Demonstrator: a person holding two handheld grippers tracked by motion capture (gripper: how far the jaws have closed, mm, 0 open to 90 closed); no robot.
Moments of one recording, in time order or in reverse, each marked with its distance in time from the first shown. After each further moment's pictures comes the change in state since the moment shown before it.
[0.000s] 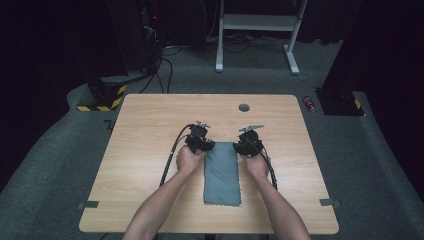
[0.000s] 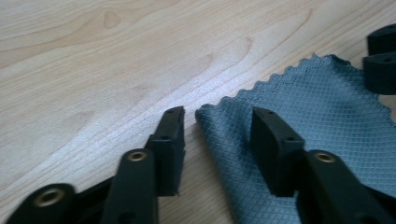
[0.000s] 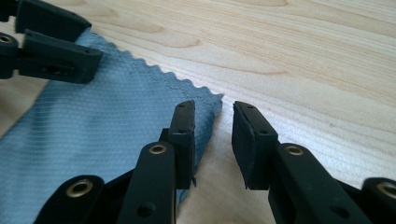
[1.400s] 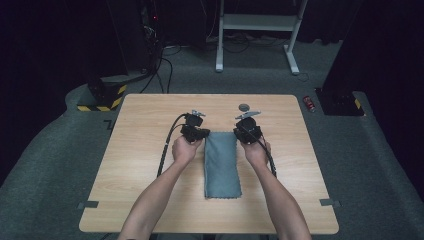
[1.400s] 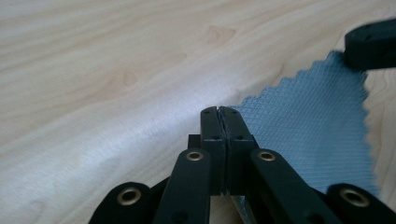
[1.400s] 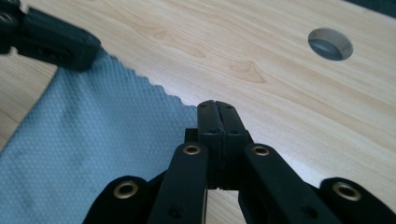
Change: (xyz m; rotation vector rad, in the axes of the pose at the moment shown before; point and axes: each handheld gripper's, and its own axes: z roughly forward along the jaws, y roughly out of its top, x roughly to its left) left arm 0.020 0.028 -0.030 -0.084 -0.069 0.004; right arm 0.007 0.044 -0.024 -0.054 -0.042 -0.115
